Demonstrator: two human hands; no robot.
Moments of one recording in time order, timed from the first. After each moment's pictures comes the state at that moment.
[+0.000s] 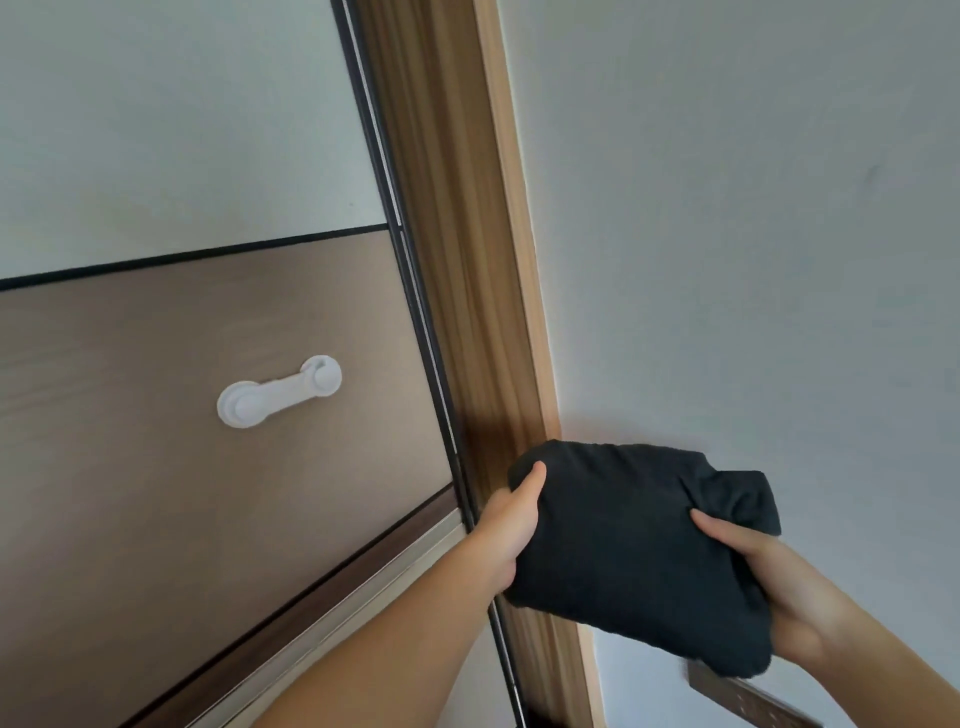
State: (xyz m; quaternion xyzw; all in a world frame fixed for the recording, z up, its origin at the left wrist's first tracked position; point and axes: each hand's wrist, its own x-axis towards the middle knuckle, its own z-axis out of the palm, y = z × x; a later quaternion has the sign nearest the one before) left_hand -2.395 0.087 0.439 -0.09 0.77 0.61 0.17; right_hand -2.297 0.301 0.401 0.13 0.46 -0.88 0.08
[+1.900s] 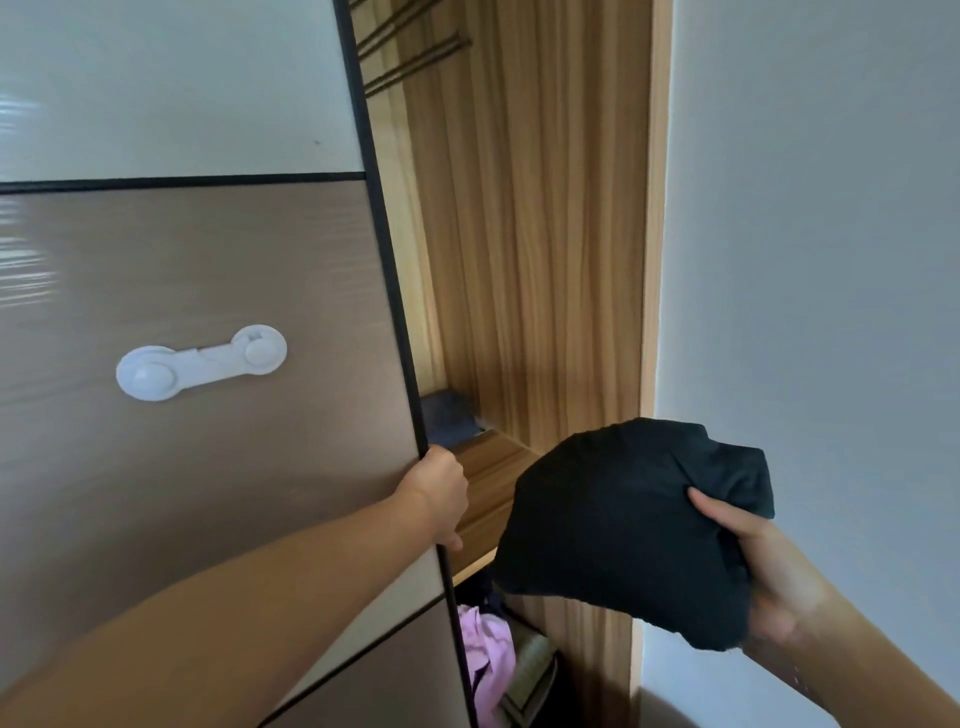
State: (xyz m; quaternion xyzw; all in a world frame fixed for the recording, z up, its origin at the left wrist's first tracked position) left_hand -2.351 -0.088 0.444 0.24 0.78 -0.58 0.02; right_hand -2.271 0.195 0.406 0.10 0.48 -0.87 0.11
